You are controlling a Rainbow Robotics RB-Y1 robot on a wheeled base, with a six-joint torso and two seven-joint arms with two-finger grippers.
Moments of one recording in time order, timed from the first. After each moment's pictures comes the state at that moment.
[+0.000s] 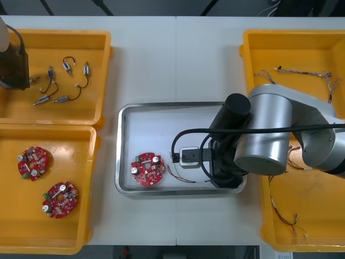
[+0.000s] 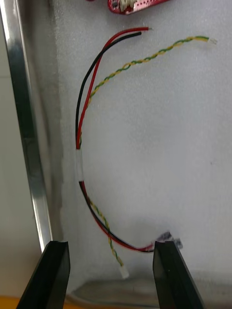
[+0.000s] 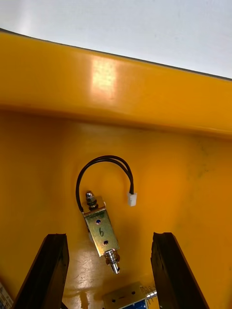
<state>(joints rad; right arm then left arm) -0.78 -0.76 0.88 -2.07 -0.86 1.60 1.87 -1.09 0.83 -0.56 -0.60 0.86 1.02 0.16</state>
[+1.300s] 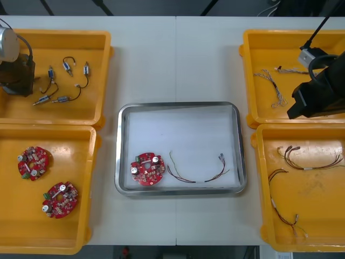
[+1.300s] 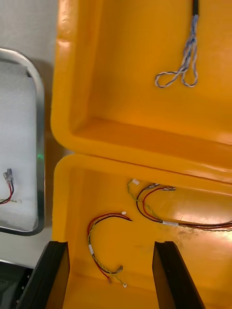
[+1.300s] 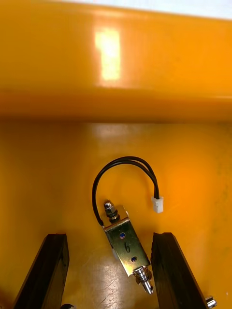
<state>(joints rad) -0.65 -0.95 0.14 -1.92 -1.10 1.86 1.12 -1.09 0.81 -0.63 -0.56 0.87 0.98 0.07</state>
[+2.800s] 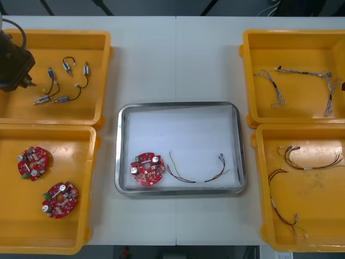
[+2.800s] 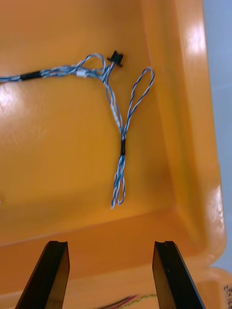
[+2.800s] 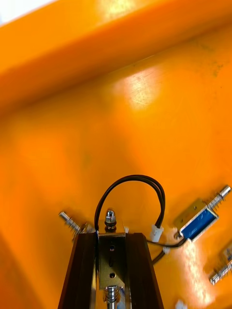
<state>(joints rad) -0.75 -1.03 0.13 -1.19 -0.96 1.47 1.32 -1.09 0.94 -0.62 -0.83 1.00 1.31 -0.27</state>
